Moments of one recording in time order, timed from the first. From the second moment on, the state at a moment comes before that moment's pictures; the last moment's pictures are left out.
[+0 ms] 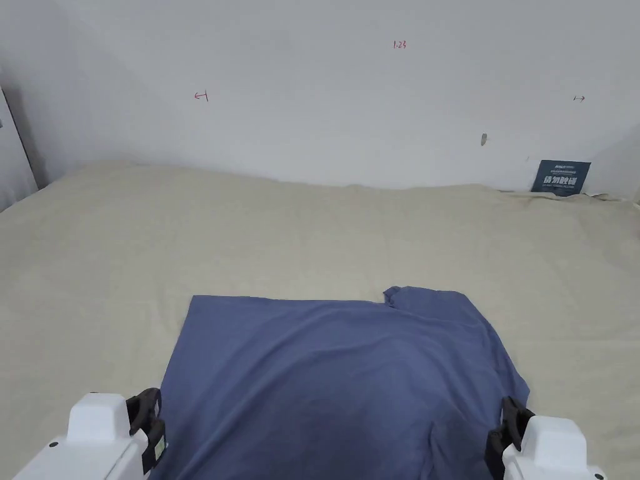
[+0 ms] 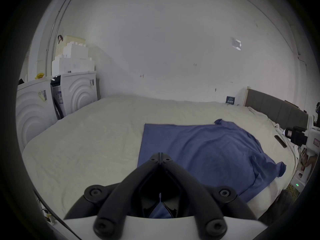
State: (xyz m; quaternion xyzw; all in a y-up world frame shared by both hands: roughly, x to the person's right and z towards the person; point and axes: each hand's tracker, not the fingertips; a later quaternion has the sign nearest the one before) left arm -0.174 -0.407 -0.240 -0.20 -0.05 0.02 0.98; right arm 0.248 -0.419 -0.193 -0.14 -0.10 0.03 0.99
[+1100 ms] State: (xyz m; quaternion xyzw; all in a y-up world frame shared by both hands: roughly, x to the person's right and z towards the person) left arm -0.186 -0.475 -0.246 -0.50 -0.03 -0.01 0.87; right arm 0.238 -0.441 -0.189 -0.18 -0.08 0.03 0.98
